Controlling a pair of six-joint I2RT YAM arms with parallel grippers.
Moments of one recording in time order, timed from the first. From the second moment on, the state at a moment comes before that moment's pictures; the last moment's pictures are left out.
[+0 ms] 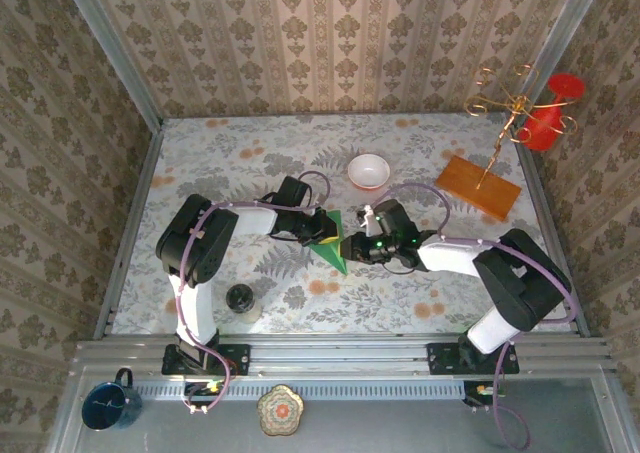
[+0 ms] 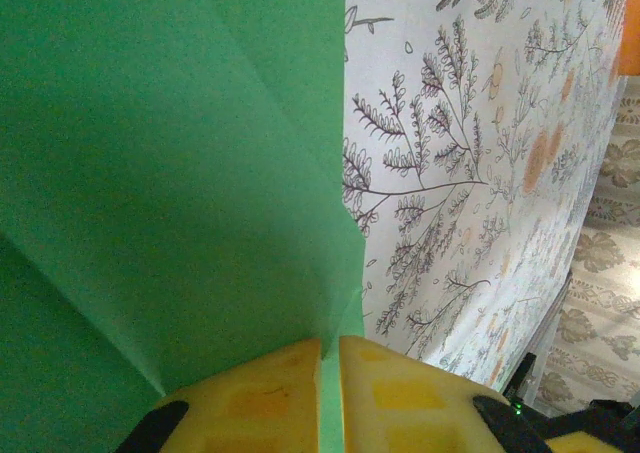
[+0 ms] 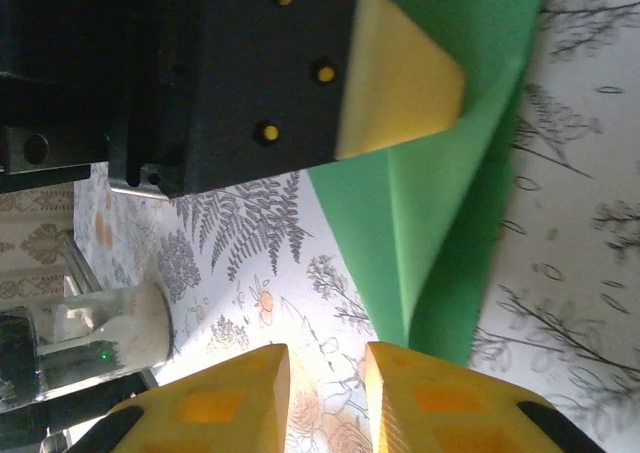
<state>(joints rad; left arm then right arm) -0.60 1.94 1.02 -0.05 0.69 -0.77 0.58 1.59 0.66 0.15 -0.51 0.73</state>
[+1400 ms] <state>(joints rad) -0.60 1.94 1.03 -0.09 0.68 -0.77 0.61 1.70 0.70 0.08 -0.48 0.71</state>
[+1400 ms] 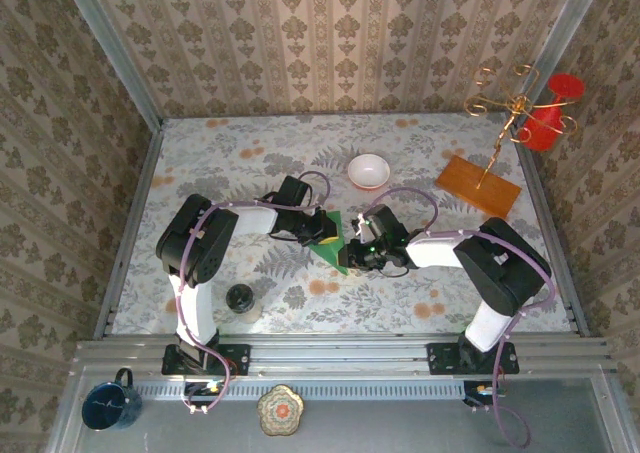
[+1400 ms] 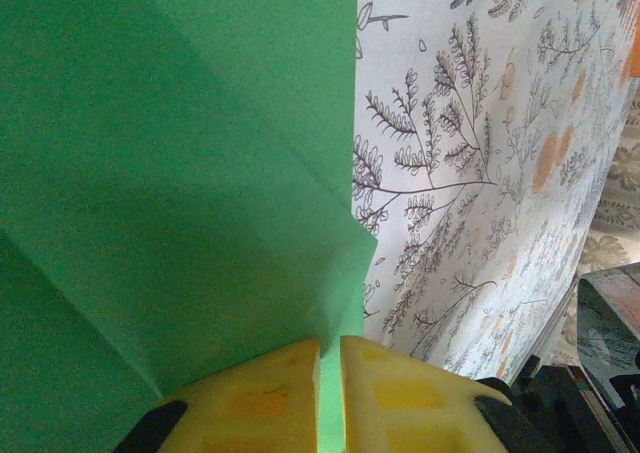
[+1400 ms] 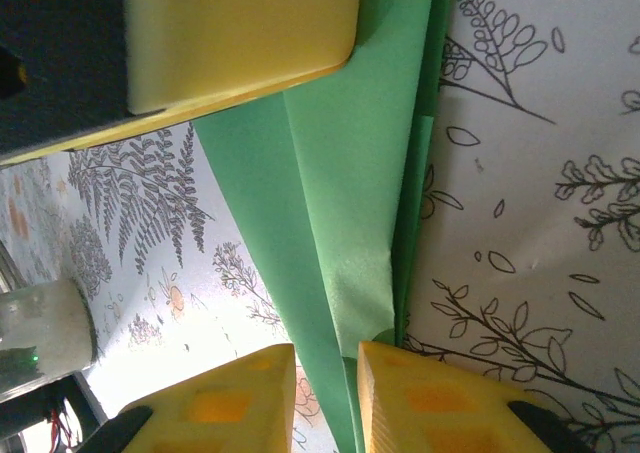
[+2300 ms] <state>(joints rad) -0.59 1.95 1.07 -0.16 0.63 -0.78 0.59 1.52 0.71 0.02 -0.40 0.75</state>
